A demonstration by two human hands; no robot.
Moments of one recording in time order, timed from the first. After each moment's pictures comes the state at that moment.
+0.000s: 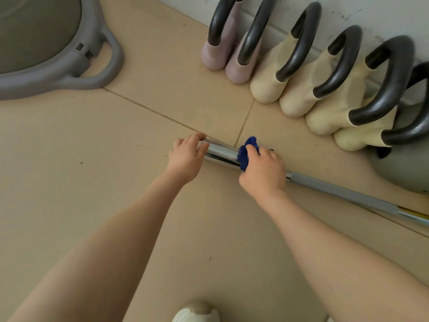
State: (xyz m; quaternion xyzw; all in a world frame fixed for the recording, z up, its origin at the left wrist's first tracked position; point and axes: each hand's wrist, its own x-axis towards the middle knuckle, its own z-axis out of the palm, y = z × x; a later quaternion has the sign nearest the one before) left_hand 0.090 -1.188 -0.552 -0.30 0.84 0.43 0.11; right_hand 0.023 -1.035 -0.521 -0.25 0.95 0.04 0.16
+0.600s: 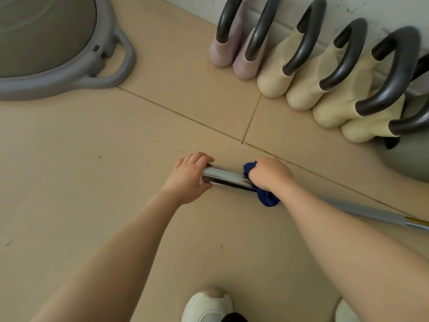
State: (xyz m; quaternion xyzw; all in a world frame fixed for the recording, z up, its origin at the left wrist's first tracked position) left_hand 0.152 -1.186 -0.546 -0.12 0.93 0.31 0.14; right_hand 0.026 -1.034 -0.511 -0.11 0.90 0.01 0.42
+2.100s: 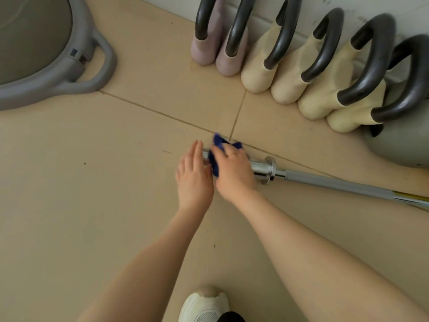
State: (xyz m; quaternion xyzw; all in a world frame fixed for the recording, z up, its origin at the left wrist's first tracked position) left_hand 0.140 -1.122 -0.544 -0.32 0.87 0.38 -0.05; right_hand 0.069 -1.056 -0.519 -0.29 0.93 -0.06 0.20
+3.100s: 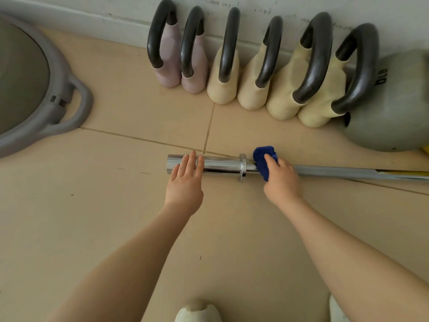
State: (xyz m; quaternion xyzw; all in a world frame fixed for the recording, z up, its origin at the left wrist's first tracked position) left_hand 0.102 -1.109 -0.531 -0.14 0.96 0.11 0.21; right_hand 0.007 -0.915 -0.517 -0.10 0.97 -0.07 0.20
